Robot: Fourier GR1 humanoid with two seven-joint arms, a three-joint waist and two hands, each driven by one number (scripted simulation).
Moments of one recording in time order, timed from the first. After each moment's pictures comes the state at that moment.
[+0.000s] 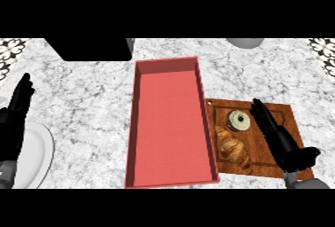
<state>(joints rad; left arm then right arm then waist) -0.06 0.62 -0.15 -1.66 0.06 0.41 0.16 -0.04 -0.39 0.25 -1.38 -0.29 -0.02 -0.24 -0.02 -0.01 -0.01</state>
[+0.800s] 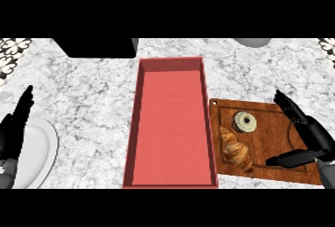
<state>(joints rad) -0.07 0.59 -0.10 -1.41 0.04 0.33 0.10 -0.15 -0.56 0.16 -1.14 -0.15 0.18 -0.60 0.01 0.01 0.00</state>
